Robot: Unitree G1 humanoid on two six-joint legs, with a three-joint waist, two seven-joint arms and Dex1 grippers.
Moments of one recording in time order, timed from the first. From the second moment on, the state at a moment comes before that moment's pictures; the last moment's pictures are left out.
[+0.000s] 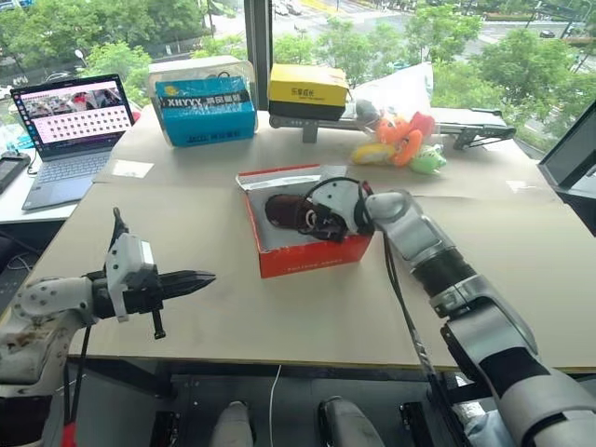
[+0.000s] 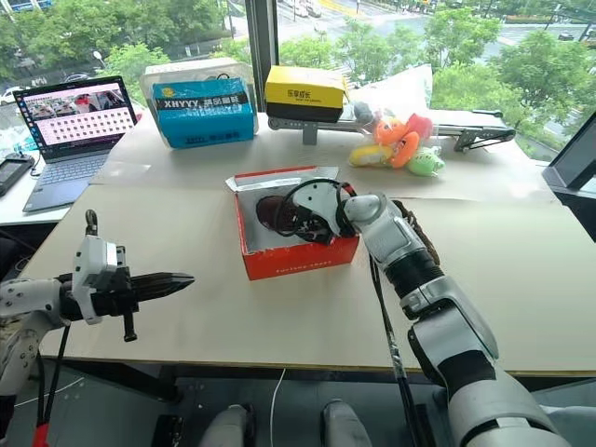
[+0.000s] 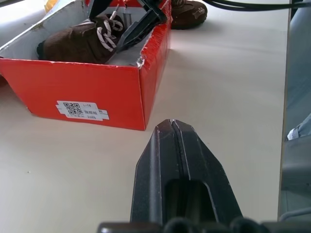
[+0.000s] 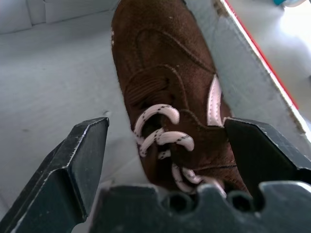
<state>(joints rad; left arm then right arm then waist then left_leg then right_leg) -0.07 0.86 0.27 -0.23 -0.55 0.30 -1.17 -1.10 -0.35 0.46 0.69 -0.17 0.18 0.72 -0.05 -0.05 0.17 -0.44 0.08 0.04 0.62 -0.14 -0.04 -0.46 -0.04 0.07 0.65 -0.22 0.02</state>
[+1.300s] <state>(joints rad) -0.06 0.86 0.29 -0.25 -0.56 0.30 -1.17 -1.06 -0.34 0.31 0.30 -0.19 0.33 0.81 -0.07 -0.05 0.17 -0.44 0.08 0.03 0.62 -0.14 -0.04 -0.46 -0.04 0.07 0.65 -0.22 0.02</state>
